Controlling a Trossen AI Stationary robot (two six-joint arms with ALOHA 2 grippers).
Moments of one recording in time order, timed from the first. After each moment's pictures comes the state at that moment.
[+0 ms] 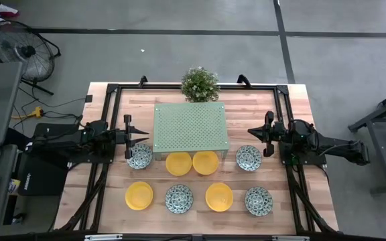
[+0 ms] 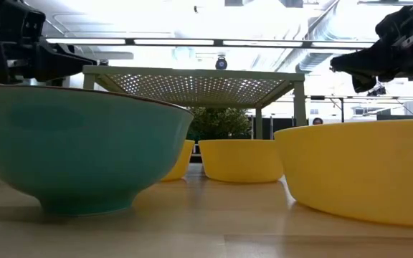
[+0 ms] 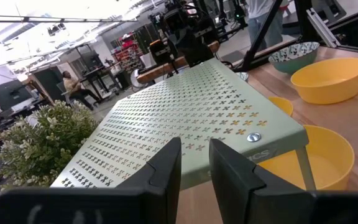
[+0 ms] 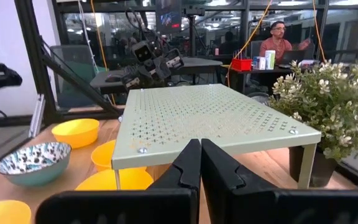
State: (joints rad) left arm 0.09 0.01 0.02 0.00 0.04 0.43; right arm -0.18 0.02 0.01 0.07 -0.06 0.06
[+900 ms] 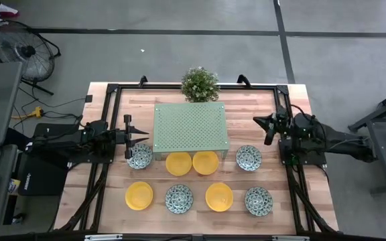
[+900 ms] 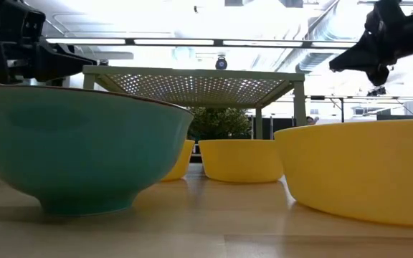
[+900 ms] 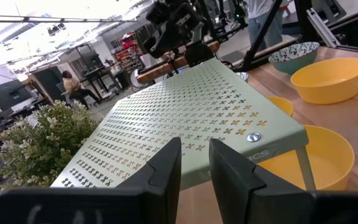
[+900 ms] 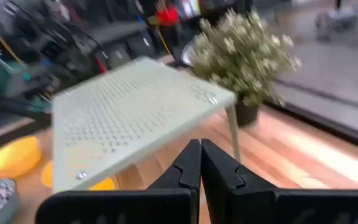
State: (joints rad) left arm 0.09 0.01 0.02 0.00 0.04 0.43; right arm -0.18 0.24 0.34 -0.33 0.23 0.35
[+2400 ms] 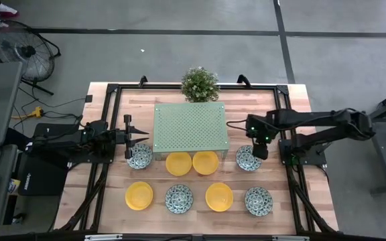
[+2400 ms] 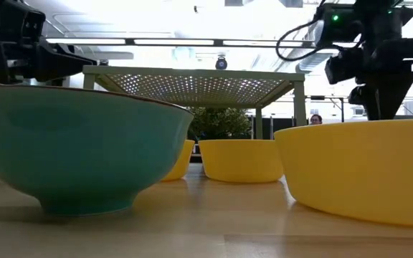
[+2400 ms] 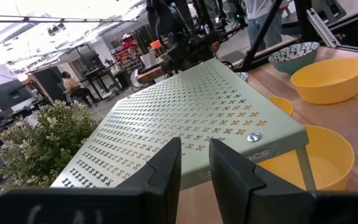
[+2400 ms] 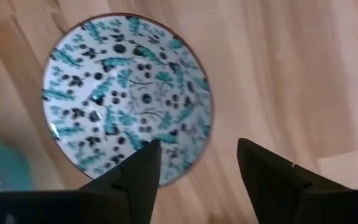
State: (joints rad) left arm 0.09 0.01 0.02 0.00 0.04 0.43; right arm -0.18 1.15 0.73 -0.99 -0.18 0.21
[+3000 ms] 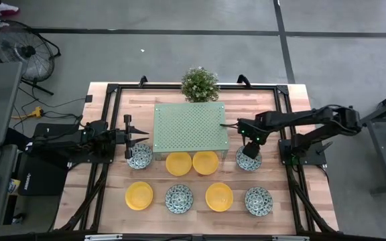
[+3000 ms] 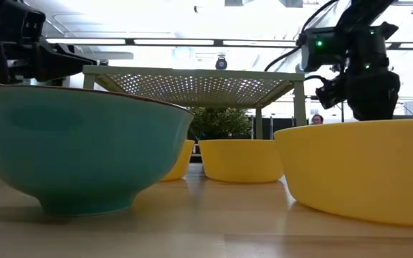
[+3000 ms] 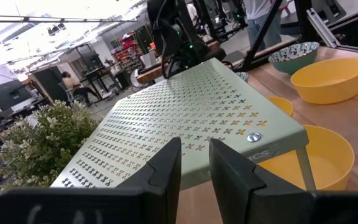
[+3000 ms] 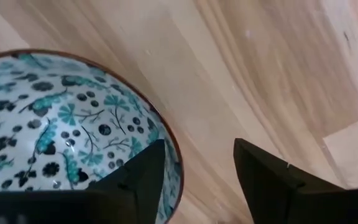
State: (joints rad) left arm 0.09 0.01 0.02 0.00 0.04 0.43; right arm -0.18 1.34 0.73 -0.94 -0.09 0.46
